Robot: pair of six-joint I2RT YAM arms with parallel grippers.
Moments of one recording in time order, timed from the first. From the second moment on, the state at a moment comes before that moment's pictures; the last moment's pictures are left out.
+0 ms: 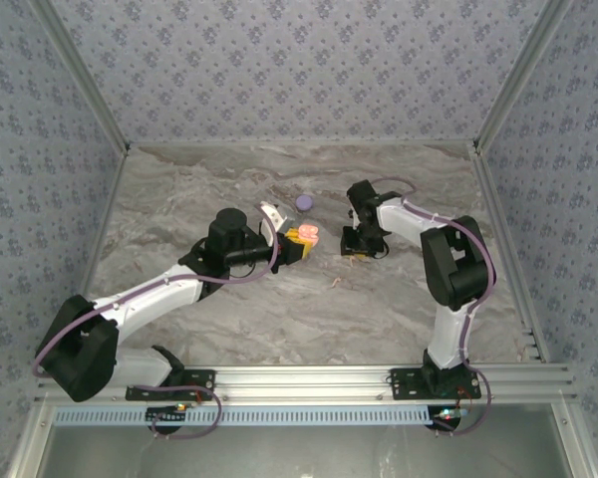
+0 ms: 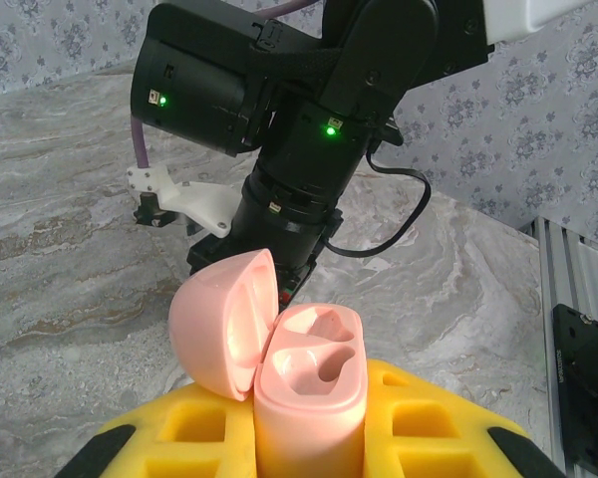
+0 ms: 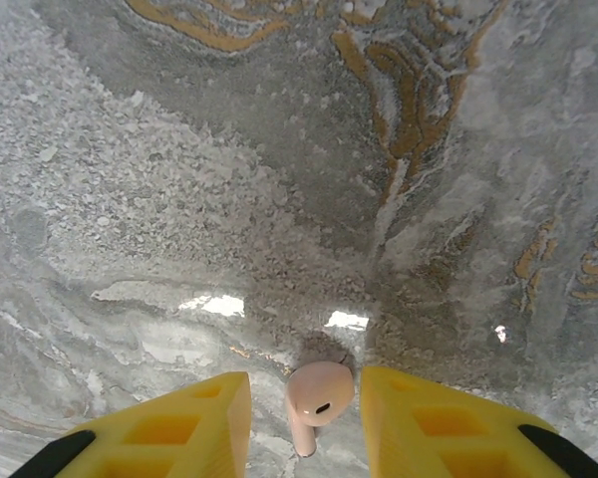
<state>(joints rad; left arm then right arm) -0.69 1.30 0.73 0.28 0.53 -0.14 0.40 1.90 1.27 -0.76 -0.15 0.38</state>
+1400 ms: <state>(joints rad) -0.69 1.30 0.73 0.28 0.53 -0.14 0.42 1.94 1.31 -0.81 -0.13 0.39</state>
